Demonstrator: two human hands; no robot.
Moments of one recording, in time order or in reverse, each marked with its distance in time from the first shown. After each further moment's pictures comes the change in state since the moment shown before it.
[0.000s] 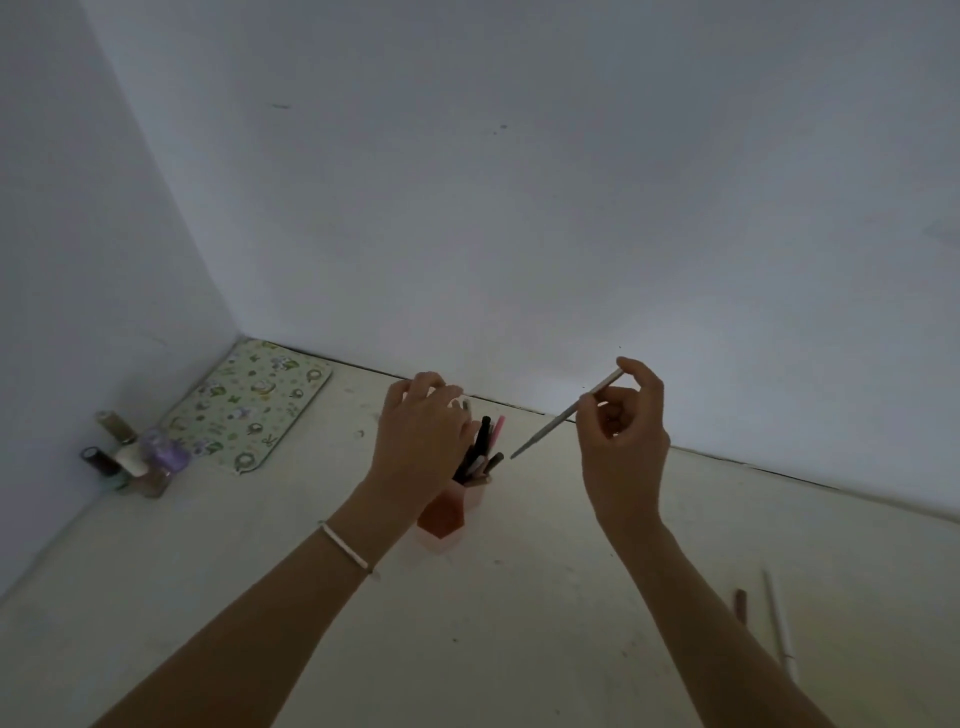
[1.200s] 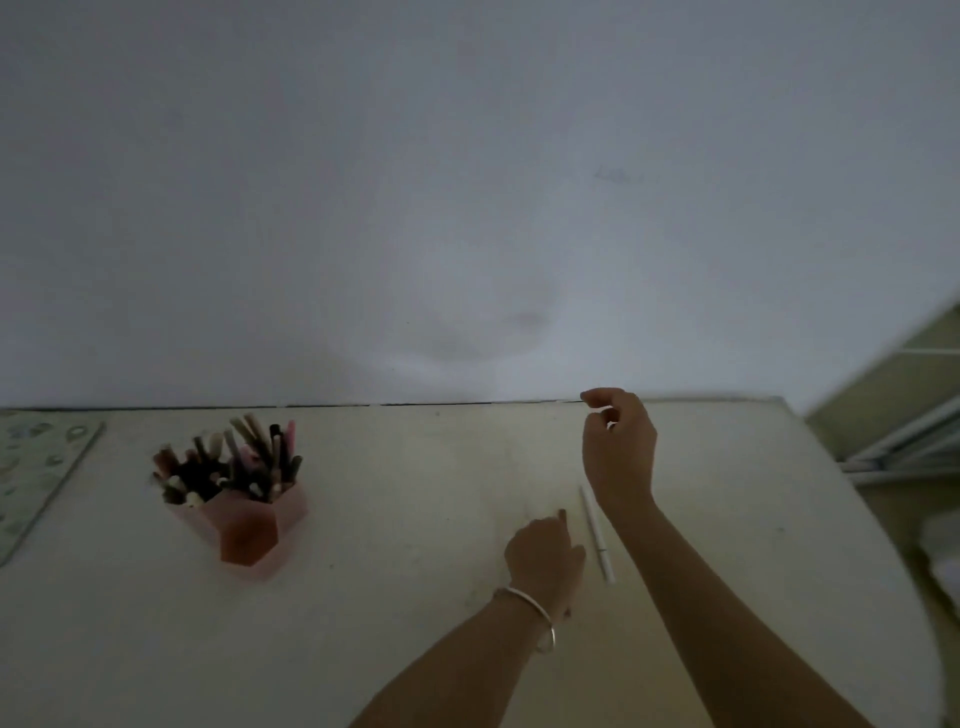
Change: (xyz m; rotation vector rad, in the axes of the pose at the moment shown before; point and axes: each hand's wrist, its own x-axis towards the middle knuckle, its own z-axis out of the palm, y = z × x) left_hand -0.065 0.324 0.093 -0.478 -0.777 -0.039; right_hand 0.015 0.069 -0.191 -0.379 0.268 0.278
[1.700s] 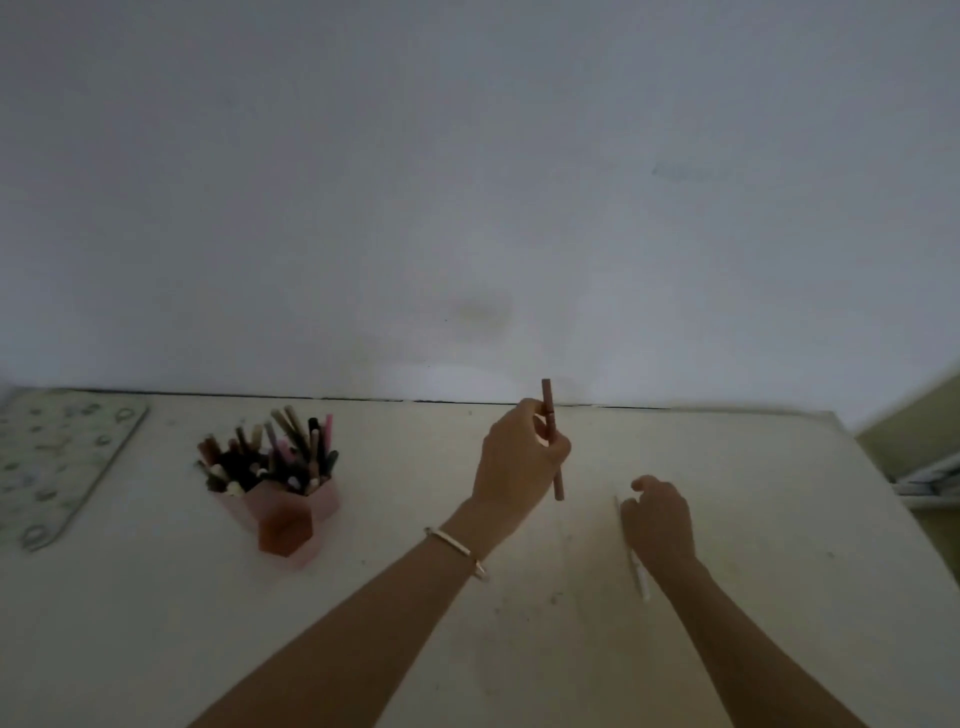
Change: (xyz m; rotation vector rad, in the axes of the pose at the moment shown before) left_hand 0.011 -0.026 -0.128 -0.587 0.389 0.148; right_hand -0.016 0.090 0.001 -0.650 -0.355 0.192
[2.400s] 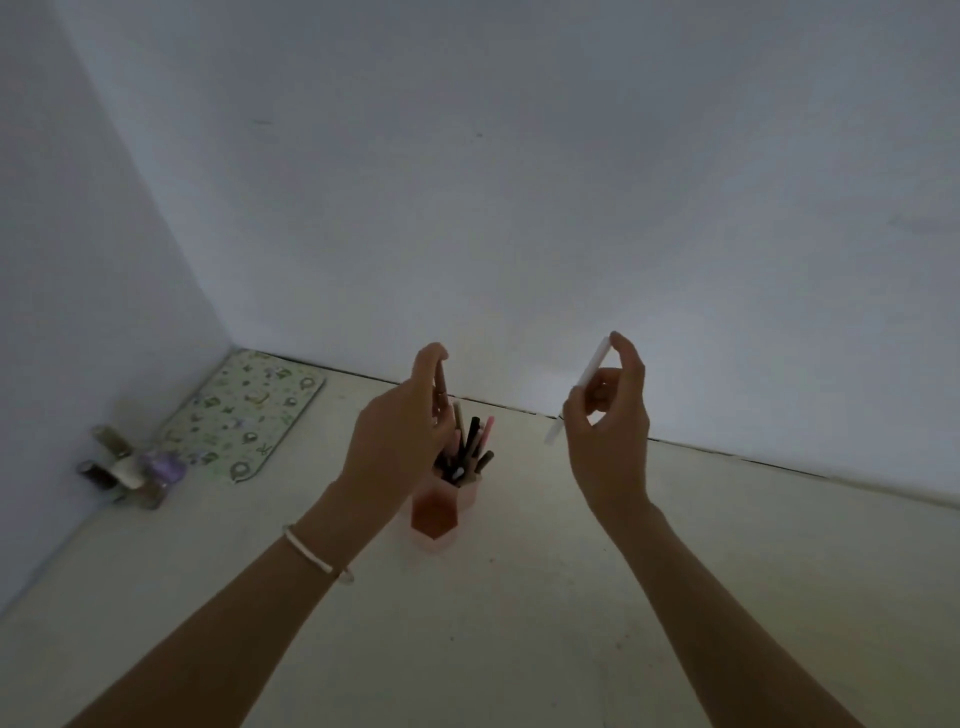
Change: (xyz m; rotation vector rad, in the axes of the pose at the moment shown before) left_hand -0.038 -0.076 -0.245 0.585 0.370 0.143; right_hand -0.079 -0.248 0.010 0.844 0.170 -0.709
